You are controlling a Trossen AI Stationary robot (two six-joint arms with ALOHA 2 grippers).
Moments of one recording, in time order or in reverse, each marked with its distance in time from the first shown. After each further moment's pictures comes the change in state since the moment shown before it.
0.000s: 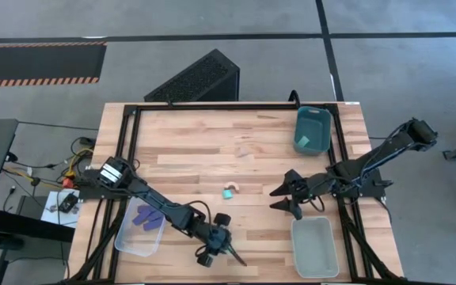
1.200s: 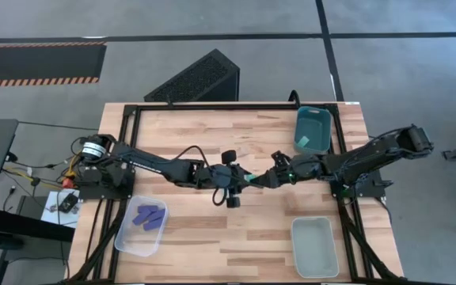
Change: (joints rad) left arm 0.324 -0.261 0.059 0.017 -0.334 0.175; right arm -0.289 0.203 0.010 0.360 -0.141 0.460
